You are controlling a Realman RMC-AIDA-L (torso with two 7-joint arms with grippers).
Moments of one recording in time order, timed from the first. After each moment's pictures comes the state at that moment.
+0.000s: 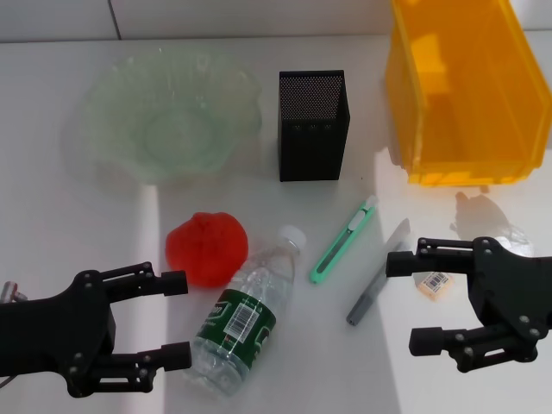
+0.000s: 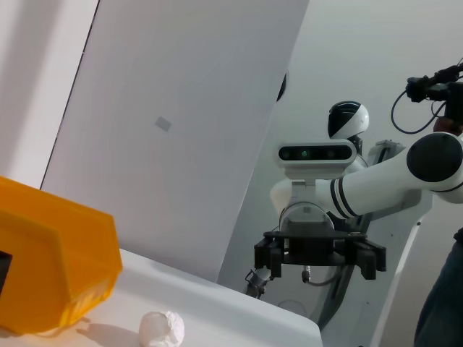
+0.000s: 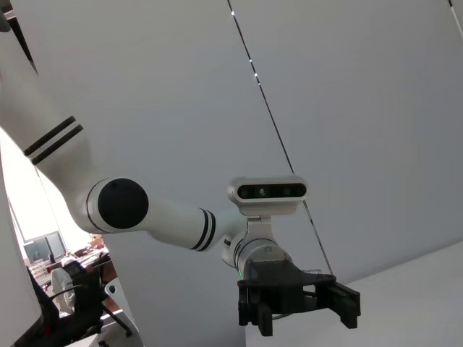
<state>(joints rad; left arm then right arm) -0.29 -2.01 0.77 0.56 1.88 2.01 -1.18 0.49 2.04 -0.58 -0.47 -2.09 -2.08 1.19</state>
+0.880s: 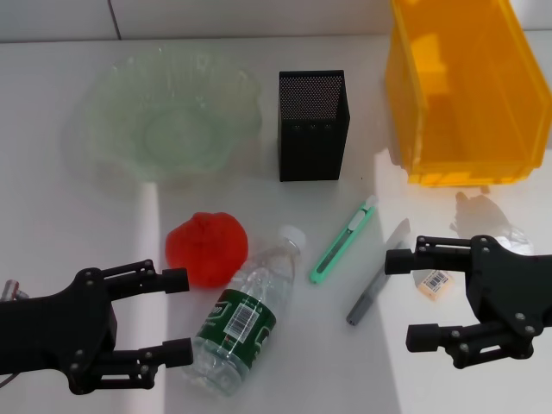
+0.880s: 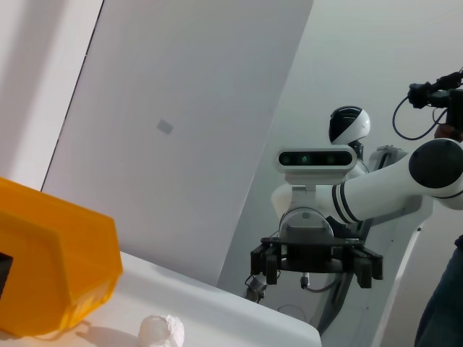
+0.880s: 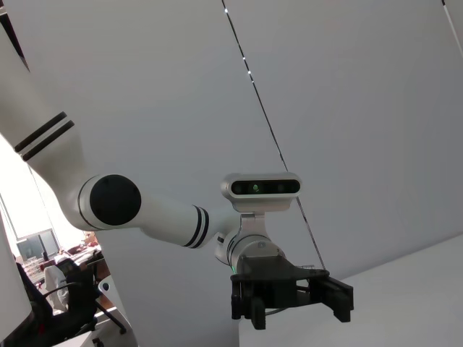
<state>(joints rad) -0.30 -2.02 0.76 0.56 1.88 2.01 -1.19 0.49 2.04 -0.58 -0.47 -2.09 -2.06 1.19</state>
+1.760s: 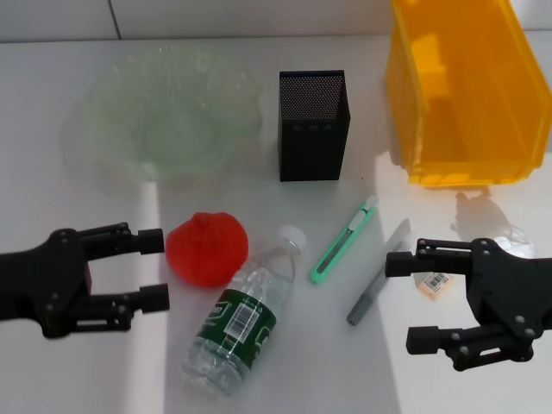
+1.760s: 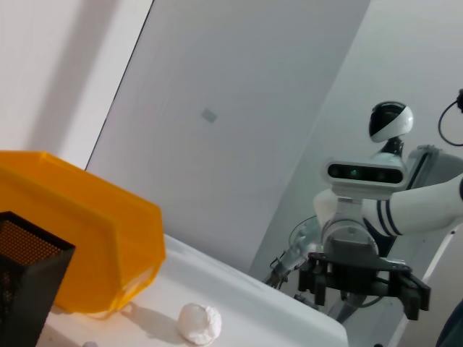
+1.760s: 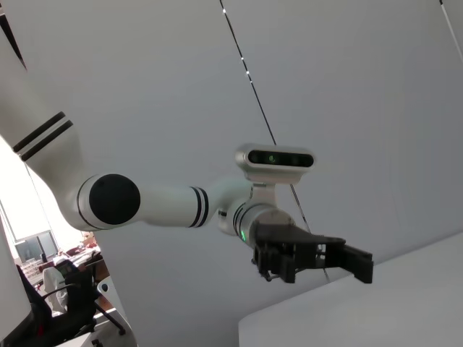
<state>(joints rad) -0.30 -2.01 0.75 0.77 1.84 2.00 -1.49 0.48 2.04 -0.58 -0.47 -2.09 -2.06 1.19</state>
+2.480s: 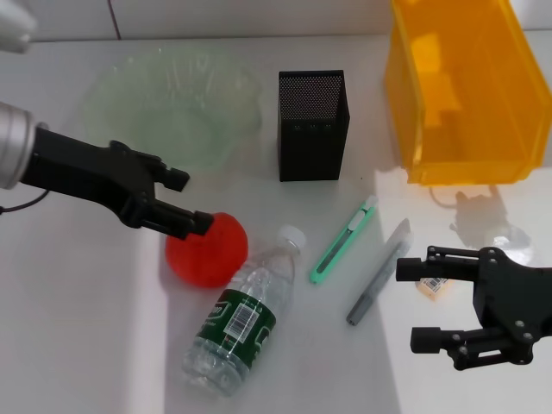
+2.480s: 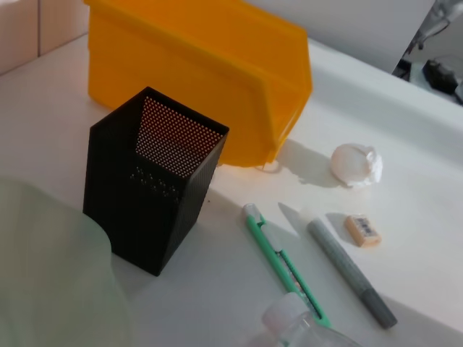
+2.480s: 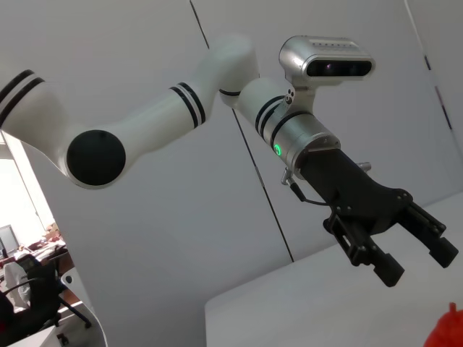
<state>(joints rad) -0.56 -2.07 0.95 1.23 2.26 1.77 -2.00 0.45 2.03 -0.58 -0.48 -2.10 -2.01 1.18</state>
